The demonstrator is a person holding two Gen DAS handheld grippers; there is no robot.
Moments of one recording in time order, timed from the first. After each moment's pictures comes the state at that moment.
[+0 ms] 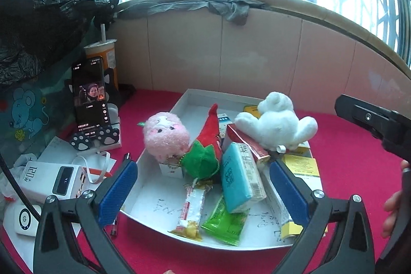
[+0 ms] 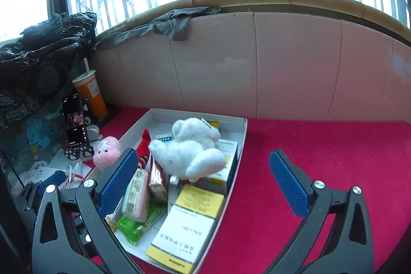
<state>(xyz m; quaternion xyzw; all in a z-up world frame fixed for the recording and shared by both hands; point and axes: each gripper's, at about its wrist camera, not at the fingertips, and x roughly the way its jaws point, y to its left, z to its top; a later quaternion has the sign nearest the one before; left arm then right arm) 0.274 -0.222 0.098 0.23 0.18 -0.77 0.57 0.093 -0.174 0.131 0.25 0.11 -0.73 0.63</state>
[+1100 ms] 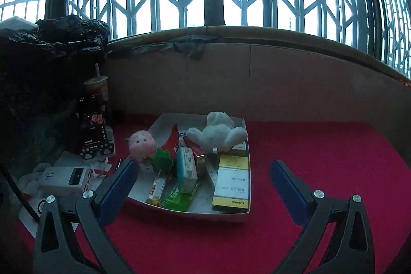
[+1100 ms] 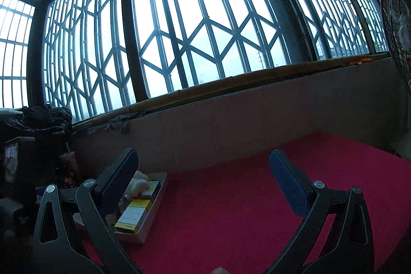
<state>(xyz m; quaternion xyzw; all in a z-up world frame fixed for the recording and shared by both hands) 0.236 -0.101 0.149 0.20 0.13 -0.79 0.56 0.079 0.104 0.157 0.09 -0.08 -0.85 0.51</state>
